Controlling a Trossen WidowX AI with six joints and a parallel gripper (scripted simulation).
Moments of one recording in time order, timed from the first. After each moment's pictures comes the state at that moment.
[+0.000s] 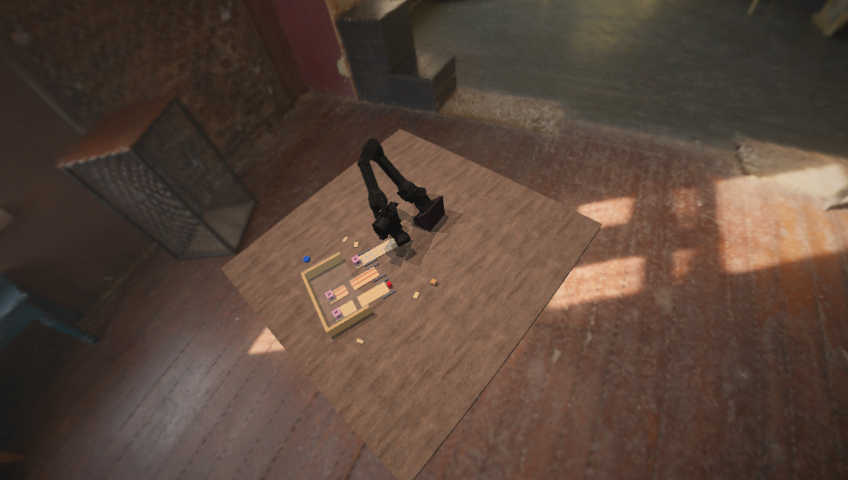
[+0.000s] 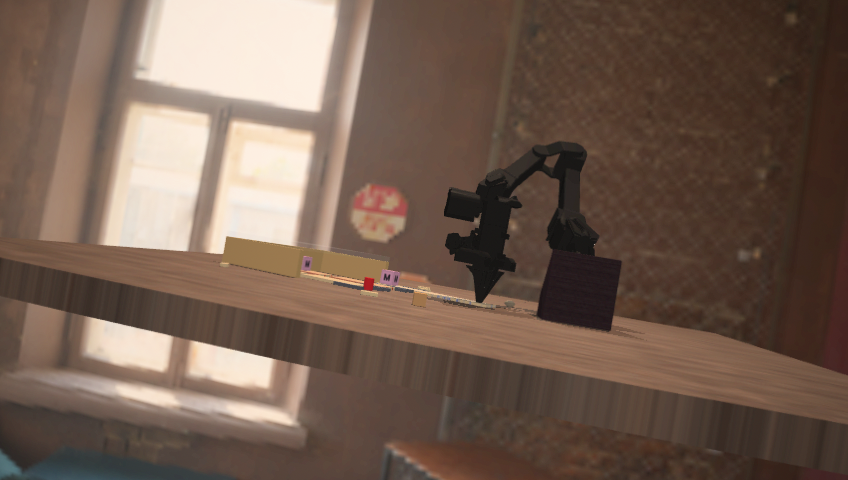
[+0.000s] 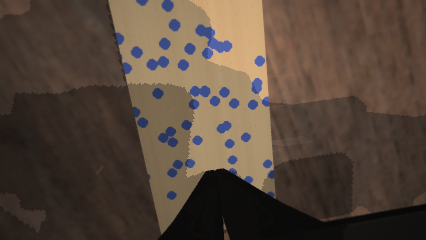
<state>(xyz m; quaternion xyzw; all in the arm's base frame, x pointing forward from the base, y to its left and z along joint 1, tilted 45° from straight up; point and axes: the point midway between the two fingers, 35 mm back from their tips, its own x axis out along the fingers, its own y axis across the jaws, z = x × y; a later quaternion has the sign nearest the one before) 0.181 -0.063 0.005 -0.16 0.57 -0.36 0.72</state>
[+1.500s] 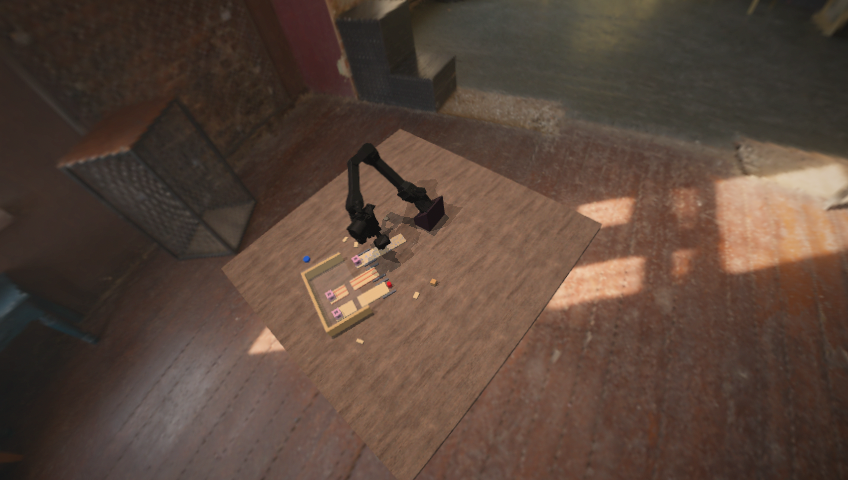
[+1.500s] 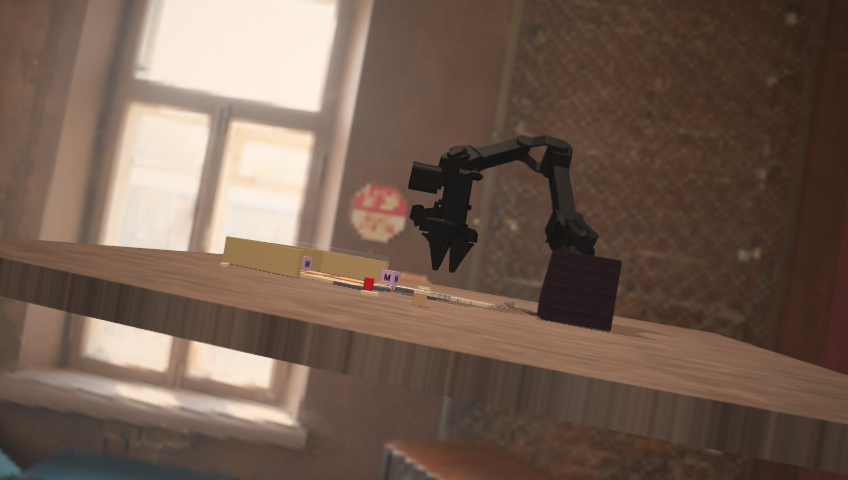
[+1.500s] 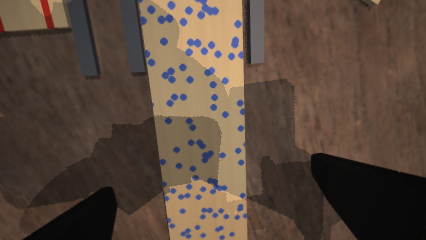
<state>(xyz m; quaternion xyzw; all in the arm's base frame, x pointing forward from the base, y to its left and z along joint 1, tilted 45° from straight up) 0.265 -0.047 0.070 -0.17 0.59 -0.34 0.71</state>
